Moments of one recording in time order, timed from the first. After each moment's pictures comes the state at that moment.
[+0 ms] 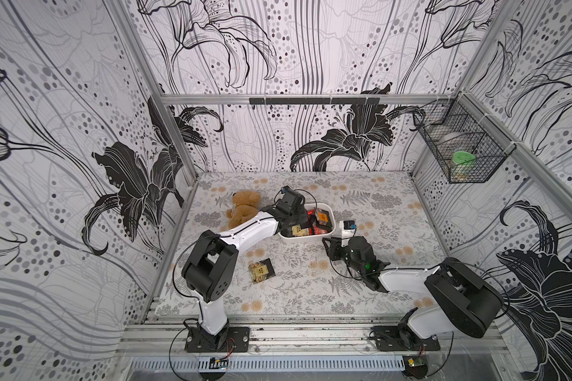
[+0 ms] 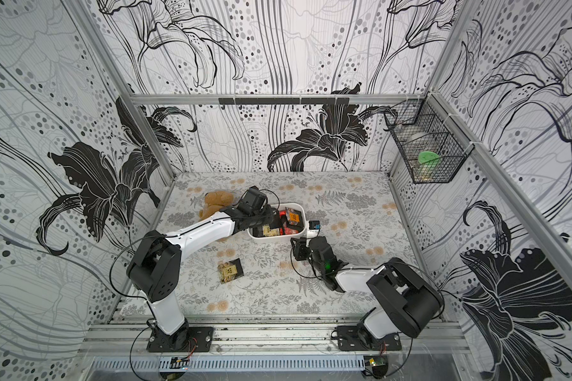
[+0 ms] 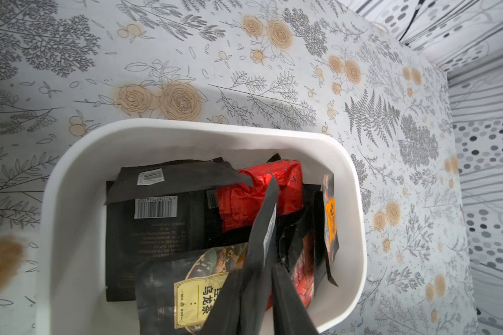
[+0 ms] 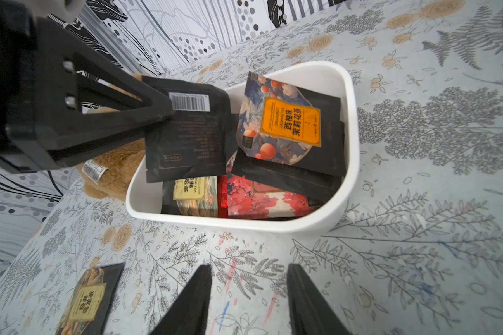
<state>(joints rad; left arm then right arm) -0.56 1.81 1.33 -0.34 -0.09 -0.78 0.68 1.47 0.42 0.66 0.10 0.54</state>
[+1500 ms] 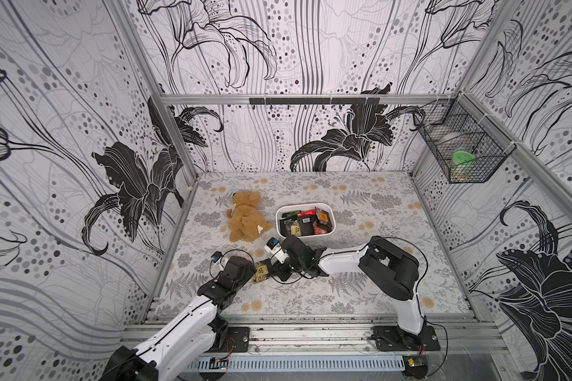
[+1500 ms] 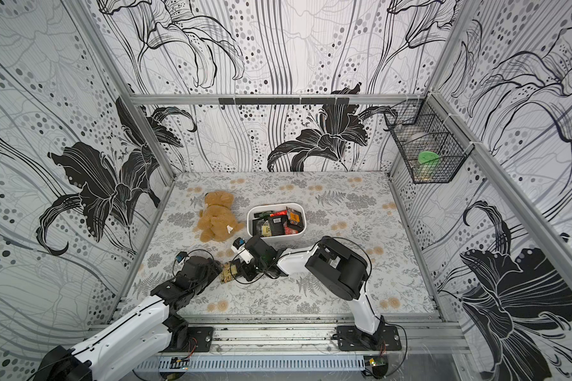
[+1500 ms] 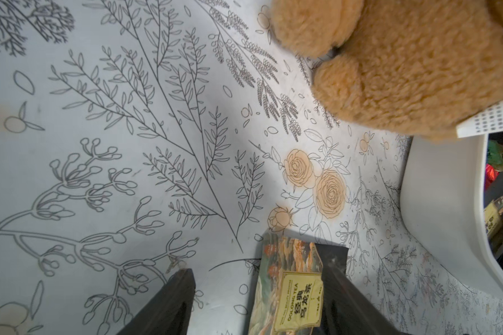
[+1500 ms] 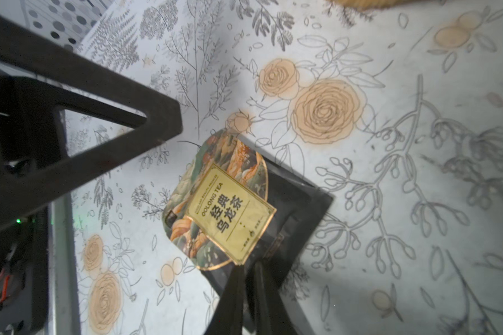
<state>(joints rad) -0.44 0.80 0.22 -0.30 -0.28 -1.17 1.01 2.04 1.14 0.14 -0.30 0.27</state>
